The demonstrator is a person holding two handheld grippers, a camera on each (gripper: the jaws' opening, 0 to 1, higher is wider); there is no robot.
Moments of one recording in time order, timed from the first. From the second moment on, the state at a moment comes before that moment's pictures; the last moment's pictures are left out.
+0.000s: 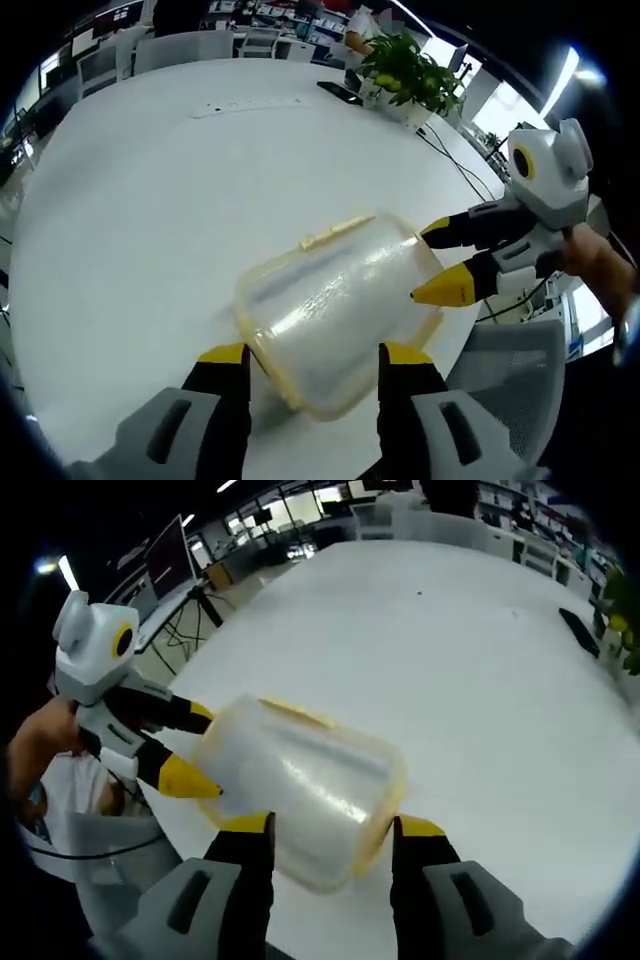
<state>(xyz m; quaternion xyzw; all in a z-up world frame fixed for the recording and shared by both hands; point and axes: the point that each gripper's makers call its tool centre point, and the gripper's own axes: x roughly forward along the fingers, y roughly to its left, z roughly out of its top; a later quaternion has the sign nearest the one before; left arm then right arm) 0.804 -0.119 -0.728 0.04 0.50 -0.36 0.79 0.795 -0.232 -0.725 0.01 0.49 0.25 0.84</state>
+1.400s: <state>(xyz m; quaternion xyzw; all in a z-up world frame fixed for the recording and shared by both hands) 0.790 -0.099 -0.720 0.04 0.48 -0.35 0.80 0.780 -0.221 -0.722 -0.04 0.46 0.30 0.83</state>
